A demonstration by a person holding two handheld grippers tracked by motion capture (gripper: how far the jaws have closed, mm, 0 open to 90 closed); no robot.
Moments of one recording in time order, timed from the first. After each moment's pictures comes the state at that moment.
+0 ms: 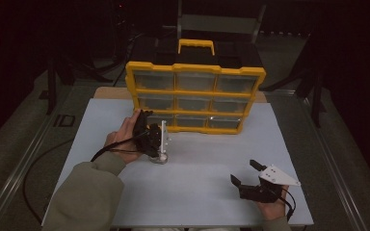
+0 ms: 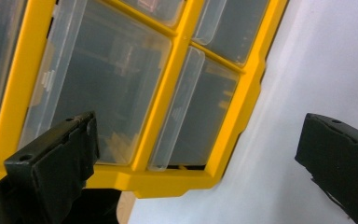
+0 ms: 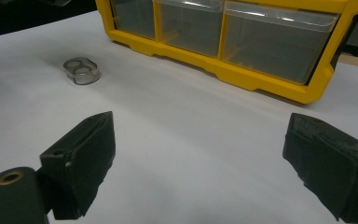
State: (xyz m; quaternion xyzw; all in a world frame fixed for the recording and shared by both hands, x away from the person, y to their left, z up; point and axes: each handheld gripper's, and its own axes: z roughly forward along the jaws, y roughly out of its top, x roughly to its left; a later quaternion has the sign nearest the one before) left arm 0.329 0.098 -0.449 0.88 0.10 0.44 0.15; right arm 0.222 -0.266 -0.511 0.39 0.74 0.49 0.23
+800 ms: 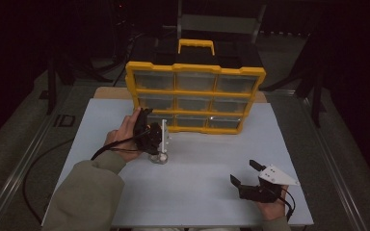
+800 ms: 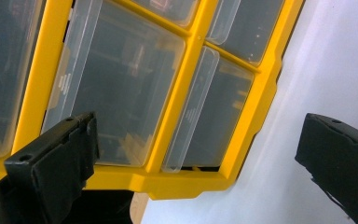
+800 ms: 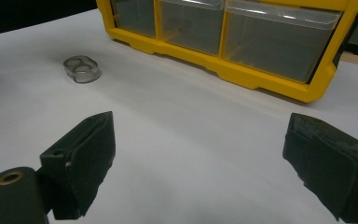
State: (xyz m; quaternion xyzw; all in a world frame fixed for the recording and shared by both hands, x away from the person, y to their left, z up) left arm 0.332 0.097 -0.449 0.87 0.09 0.46 0.14; right arm 0.222 -0.265 -0.512 0.39 0.75 0.49 0.23
